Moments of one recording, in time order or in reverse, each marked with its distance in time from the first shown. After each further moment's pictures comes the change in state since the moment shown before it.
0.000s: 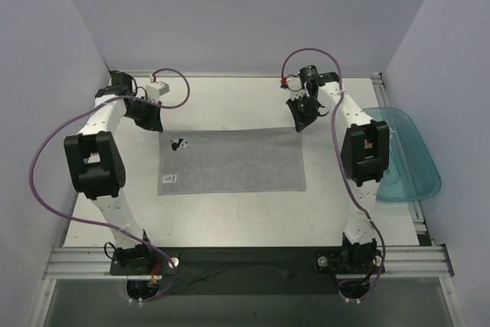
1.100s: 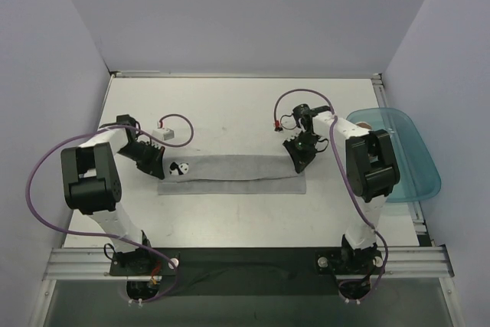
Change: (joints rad) left arm 0.038 -0.199 -0.530 -0.027 0.012 0.179; right arm 0.085 -0.243 -0.592 0.119 -0.060 -0.060
